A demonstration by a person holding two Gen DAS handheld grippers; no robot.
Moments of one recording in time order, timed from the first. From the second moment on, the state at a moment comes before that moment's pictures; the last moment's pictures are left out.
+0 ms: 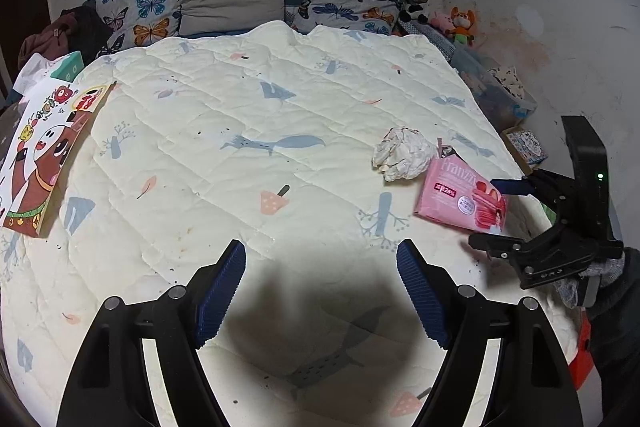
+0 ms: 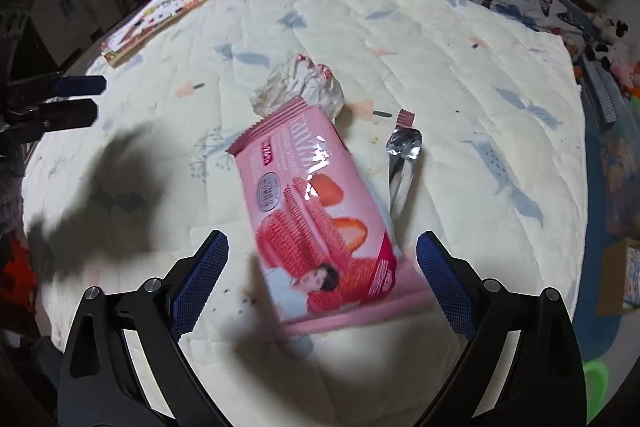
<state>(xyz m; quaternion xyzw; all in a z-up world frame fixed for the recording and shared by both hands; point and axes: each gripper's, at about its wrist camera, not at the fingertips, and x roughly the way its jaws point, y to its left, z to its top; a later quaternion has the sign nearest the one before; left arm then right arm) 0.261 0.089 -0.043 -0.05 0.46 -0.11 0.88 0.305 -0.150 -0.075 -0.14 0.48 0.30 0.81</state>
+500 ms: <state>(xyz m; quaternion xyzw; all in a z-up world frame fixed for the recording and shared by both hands) 0.281 0.082 -0.054 -0.04 0.47 -0.12 0.88 0.327 -0.141 -0.087 -0.12 0.49 0.31 0.81</state>
